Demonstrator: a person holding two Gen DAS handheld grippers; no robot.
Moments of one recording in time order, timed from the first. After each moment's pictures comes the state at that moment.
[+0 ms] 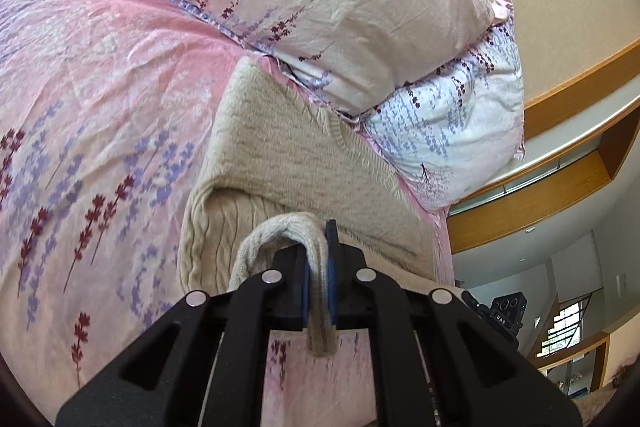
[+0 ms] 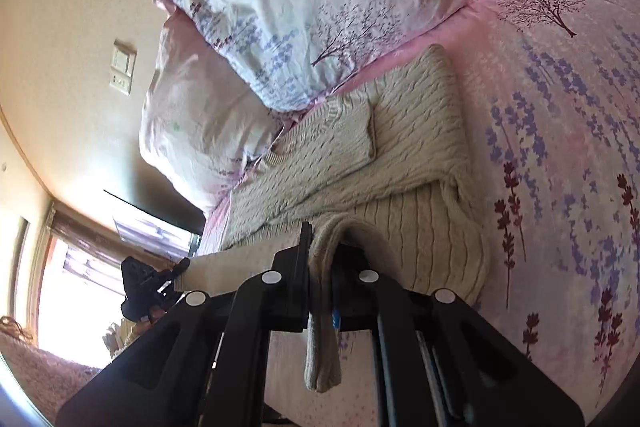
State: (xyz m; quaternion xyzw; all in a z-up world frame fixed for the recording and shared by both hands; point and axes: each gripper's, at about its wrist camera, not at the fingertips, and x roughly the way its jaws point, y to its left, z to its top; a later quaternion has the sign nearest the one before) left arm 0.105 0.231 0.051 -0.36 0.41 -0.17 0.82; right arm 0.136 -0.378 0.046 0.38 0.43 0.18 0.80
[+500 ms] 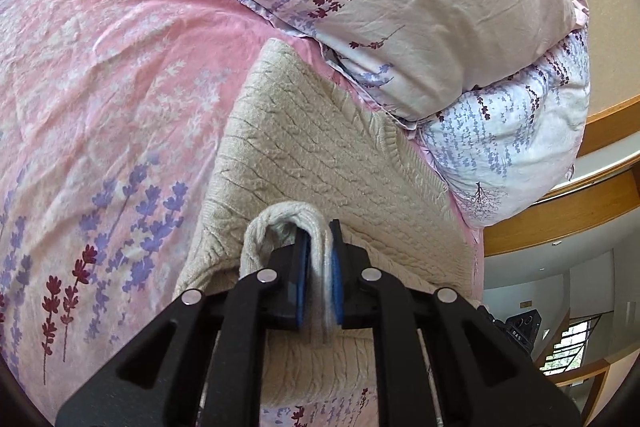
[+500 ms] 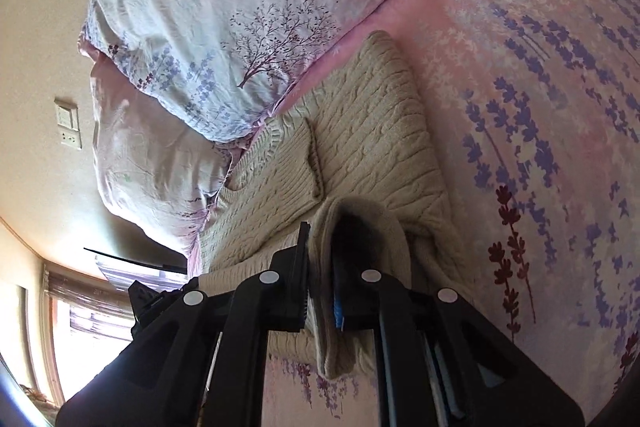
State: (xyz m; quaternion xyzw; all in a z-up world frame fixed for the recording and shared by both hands) left arm 0.179 0.223 0.008 -0.36 0.47 -0.12 0.79; right arm 0.170 -0.380 0.010 0.42 0.47 0.12 0.77
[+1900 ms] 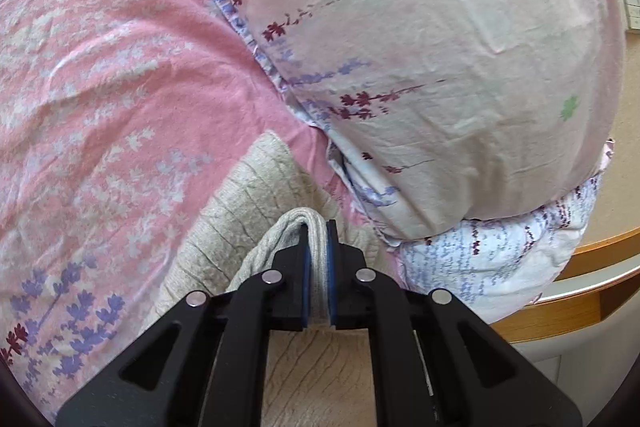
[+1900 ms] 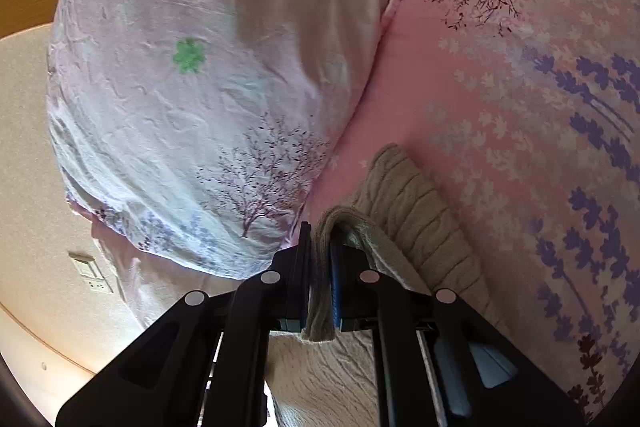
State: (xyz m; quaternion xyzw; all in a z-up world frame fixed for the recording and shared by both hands) left arm 0.246 0.245 0.001 -0.51 0.40 -0.04 0.76; right arm 0.255 -0.415 -0.026 0.59 0.37 0.01 0.72
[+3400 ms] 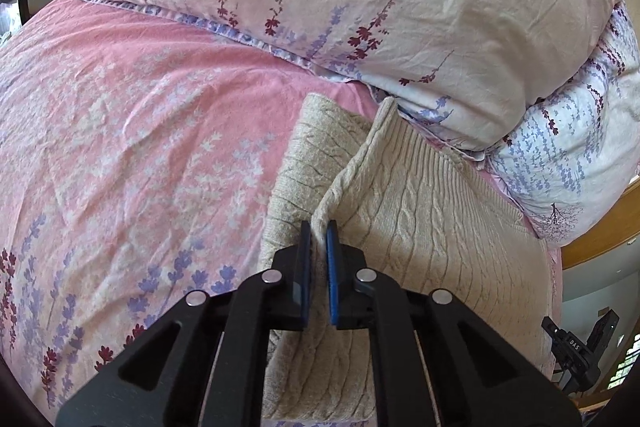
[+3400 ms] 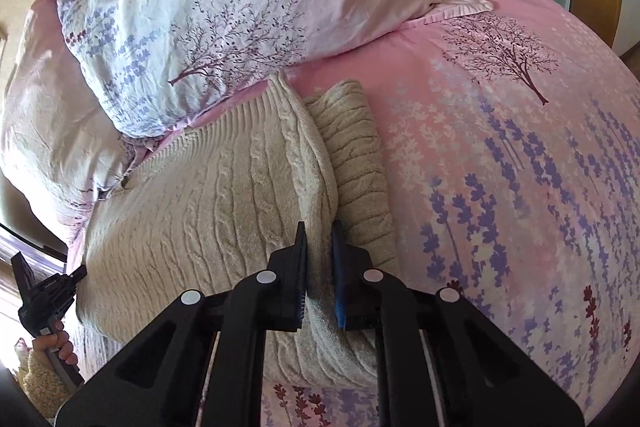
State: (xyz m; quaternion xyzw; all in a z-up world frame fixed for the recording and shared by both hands) left arm 0.213 0.220 0.008 -0.26 0.46 0.00 0.85; right arm 0.214 -0.356 0.008 0.23 0.50 -0.03 0.83
